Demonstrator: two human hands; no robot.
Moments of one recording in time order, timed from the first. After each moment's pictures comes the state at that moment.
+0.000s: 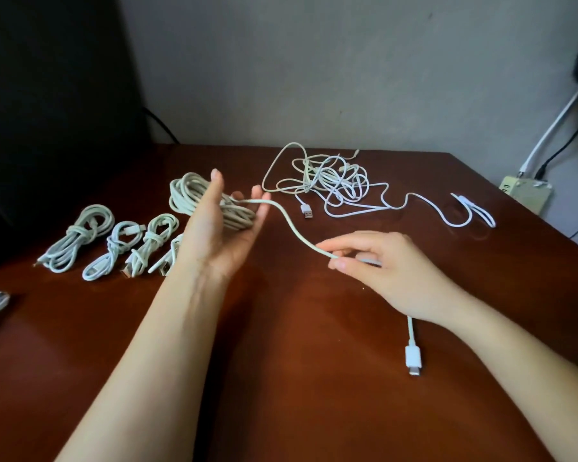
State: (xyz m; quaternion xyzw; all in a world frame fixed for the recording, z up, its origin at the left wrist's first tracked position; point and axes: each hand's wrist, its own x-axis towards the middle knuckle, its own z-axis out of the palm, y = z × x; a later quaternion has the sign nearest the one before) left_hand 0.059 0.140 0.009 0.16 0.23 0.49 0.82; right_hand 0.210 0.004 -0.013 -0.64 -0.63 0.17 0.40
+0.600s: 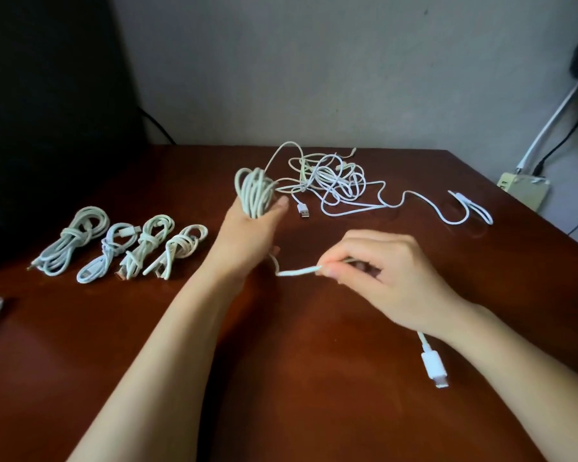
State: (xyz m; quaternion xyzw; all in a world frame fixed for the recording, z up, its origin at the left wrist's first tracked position) left_hand 0.073 0.128 -0.010 0.62 0.35 0.41 0.57; right_hand 0.202 0.001 -0.013 -0.52 -0.74 -0.01 0.42
